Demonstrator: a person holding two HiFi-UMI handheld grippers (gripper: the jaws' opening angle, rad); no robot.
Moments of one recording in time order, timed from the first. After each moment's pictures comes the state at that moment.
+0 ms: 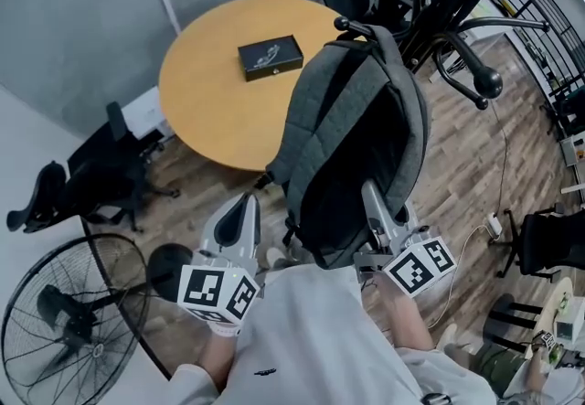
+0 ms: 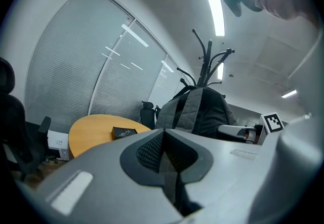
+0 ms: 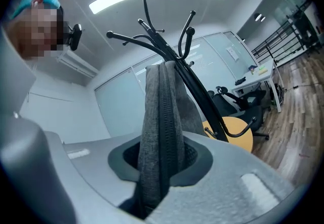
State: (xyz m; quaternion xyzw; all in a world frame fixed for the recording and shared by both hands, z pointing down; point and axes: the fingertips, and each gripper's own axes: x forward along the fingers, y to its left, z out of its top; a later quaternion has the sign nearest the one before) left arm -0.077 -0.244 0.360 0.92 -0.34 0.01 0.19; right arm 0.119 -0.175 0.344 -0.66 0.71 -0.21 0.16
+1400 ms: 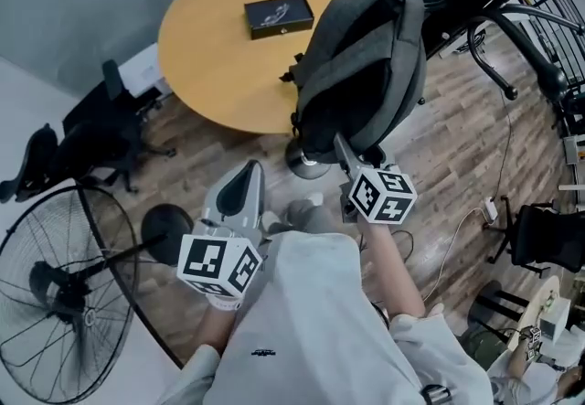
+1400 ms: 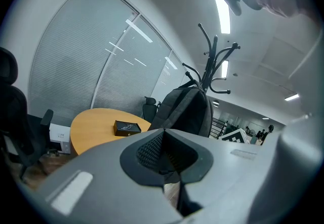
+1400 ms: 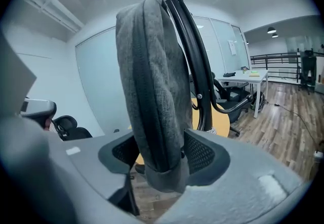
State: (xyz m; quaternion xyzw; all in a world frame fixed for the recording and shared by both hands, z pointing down) left arm -0.070 -0.244 0.382 0.91 -0.35 0.02 0.22; right arm 0.138 -0.244 0.481 -0.71 0.66 -0.26 -0.04
